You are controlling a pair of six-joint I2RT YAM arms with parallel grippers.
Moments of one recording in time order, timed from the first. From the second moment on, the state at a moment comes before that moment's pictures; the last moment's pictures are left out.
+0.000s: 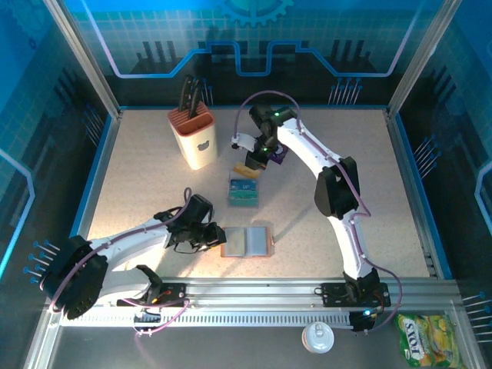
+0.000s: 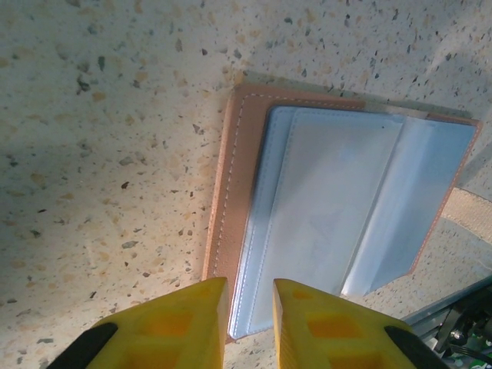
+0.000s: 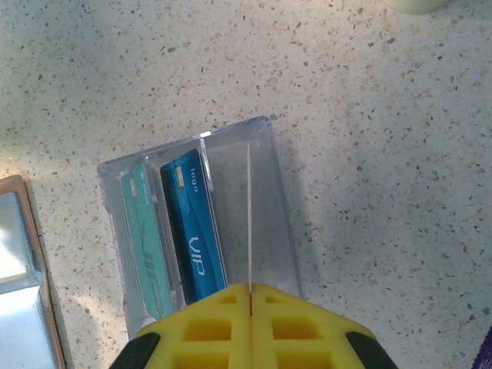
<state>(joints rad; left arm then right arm) -0.61 1.21 0.51 -0.42 0.35 -0.98 0.52 2.31 2.22 -1.24 -0.40 -0.70</state>
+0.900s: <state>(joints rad) -0.61 1.20 0.47 -0.39 0.35 -1.01 0.52 2.35 2.23 -1.08 -0.31 -0.59</state>
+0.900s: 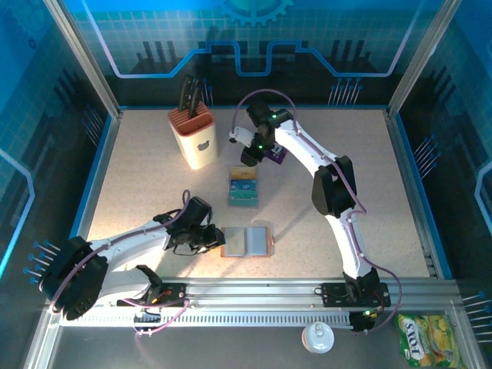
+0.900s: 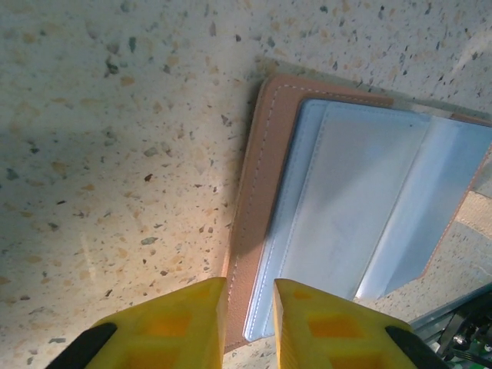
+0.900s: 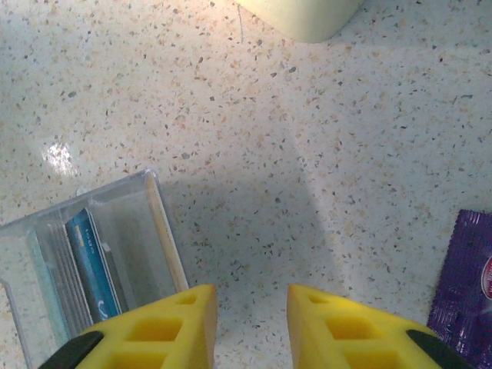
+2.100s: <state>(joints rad) -0.61 1.20 0.45 -0.37 0.35 -1.01 0.53 2.34 2.14 -1.05 -0.31 -0.56</state>
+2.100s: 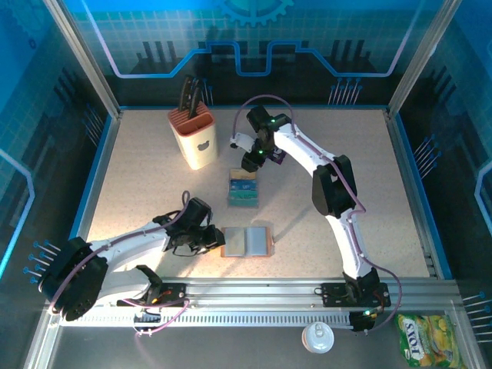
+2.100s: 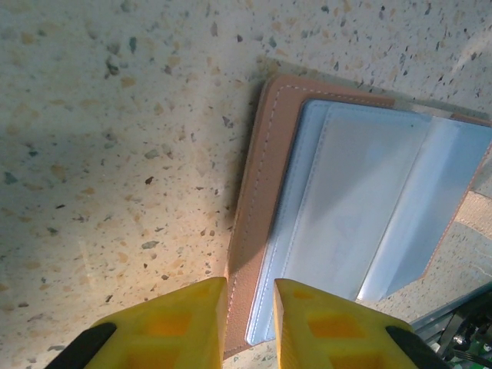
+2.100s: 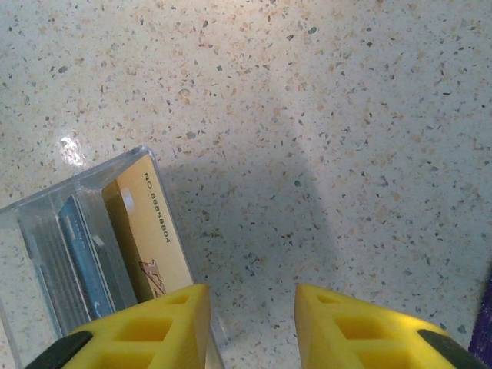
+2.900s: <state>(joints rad) -0.61 1.28 0.51 -0.36 0.35 -0.95 0.65 1.76 1.41 -0.65 -0.37 0.02</state>
